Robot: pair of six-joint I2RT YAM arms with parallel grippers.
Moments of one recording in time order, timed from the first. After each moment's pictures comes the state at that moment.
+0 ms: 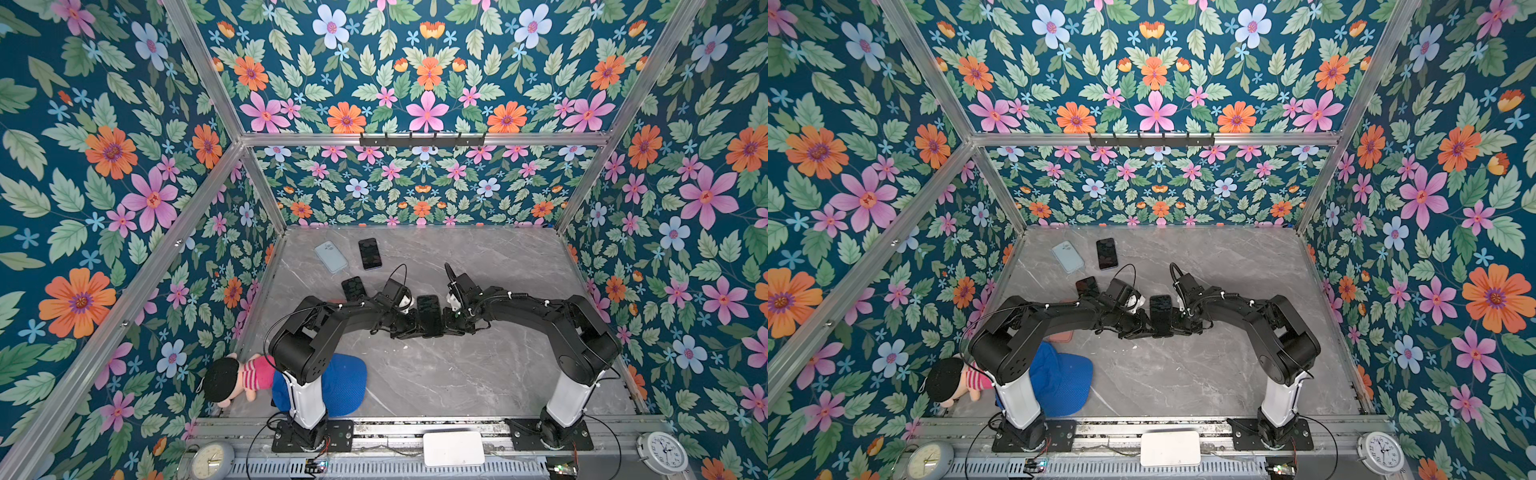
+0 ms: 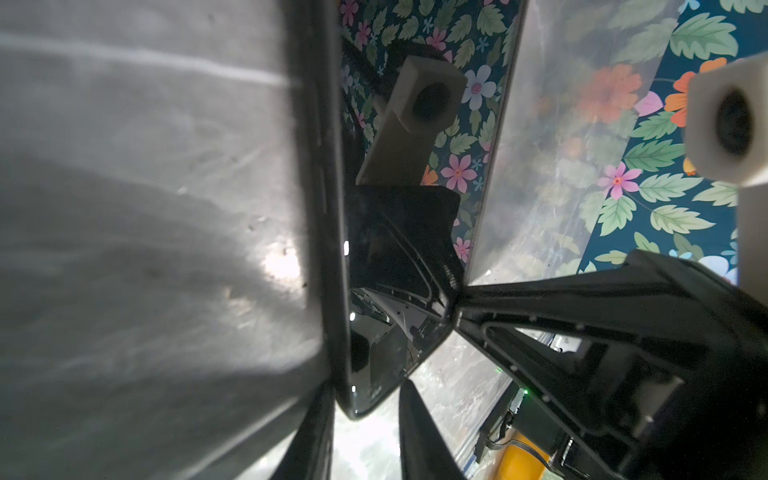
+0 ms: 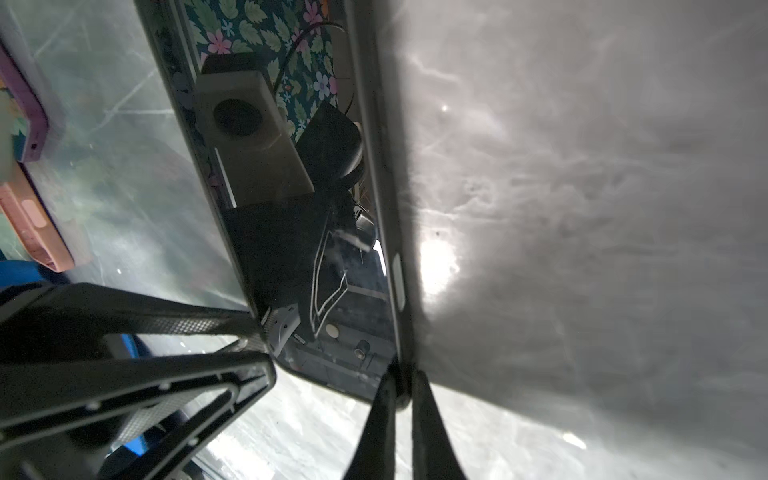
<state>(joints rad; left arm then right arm) -0.64 1.83 0.94 -0.16 0.57 -0.78 0.58 1.80 1.05 -0.47 -0.34 0.68</state>
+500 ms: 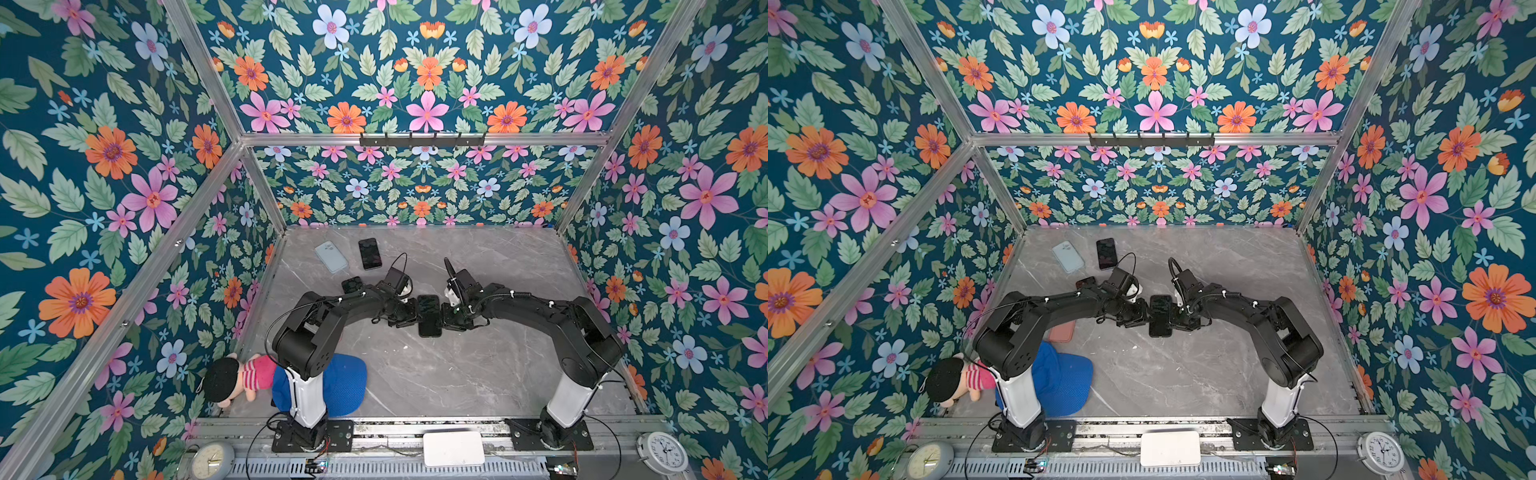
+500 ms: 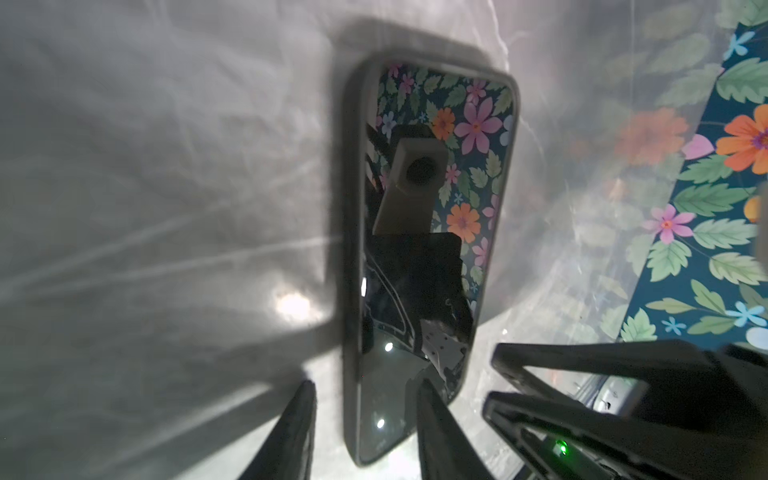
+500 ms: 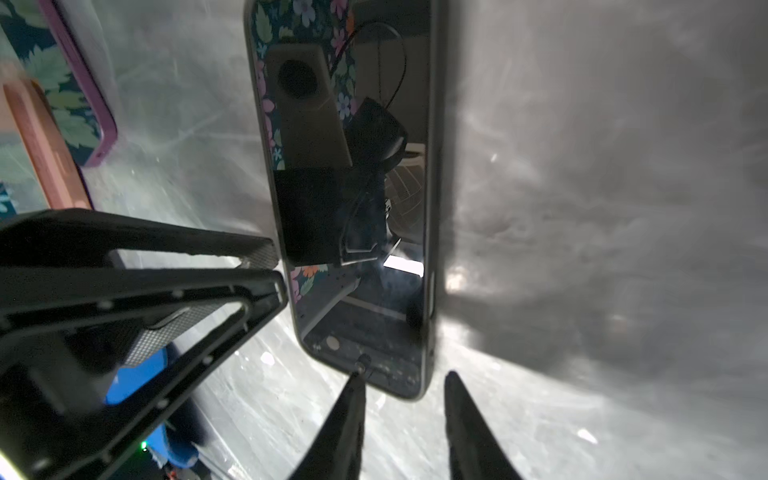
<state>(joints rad) -0.60 1.88 1.11 -0.31 0.43 -0.70 0.57 1.79 1.10 -0.49 -0.31 0.65</state>
